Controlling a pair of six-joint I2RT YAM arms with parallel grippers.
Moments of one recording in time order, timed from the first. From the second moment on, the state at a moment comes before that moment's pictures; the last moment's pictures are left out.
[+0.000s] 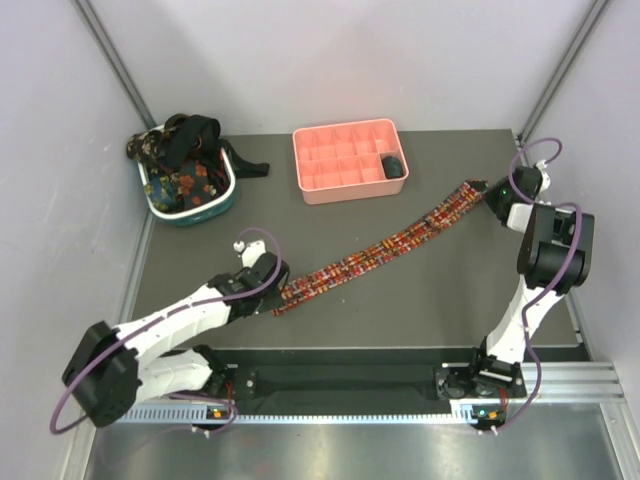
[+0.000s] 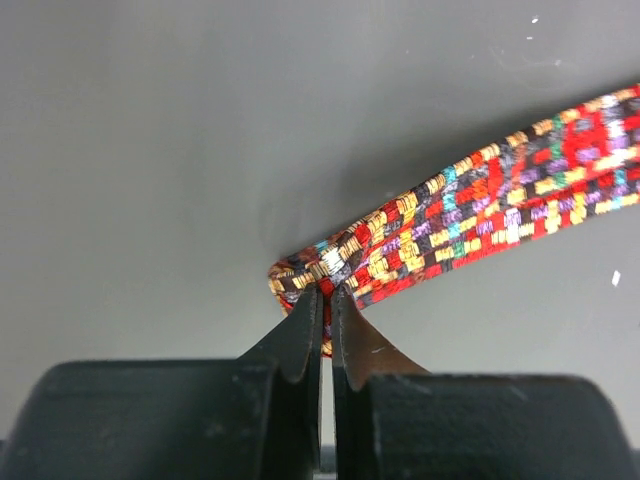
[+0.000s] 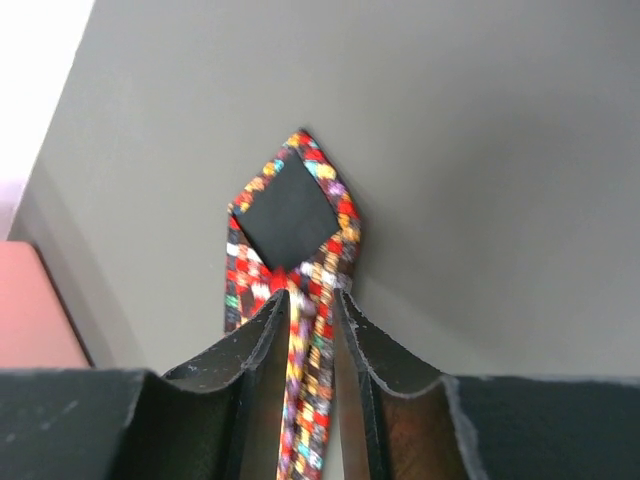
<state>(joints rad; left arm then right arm) -0.73 1.14 0.59 -0.53 -0.33 -0.91 -0.28 1.98 1.11 0.29 -0.08 0.73</state>
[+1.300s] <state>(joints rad) -0.73 0.78 0.33 -0.54 -0.36 -1.08 -0.24 2.08 1.36 -0.03 0.00 0.75</state>
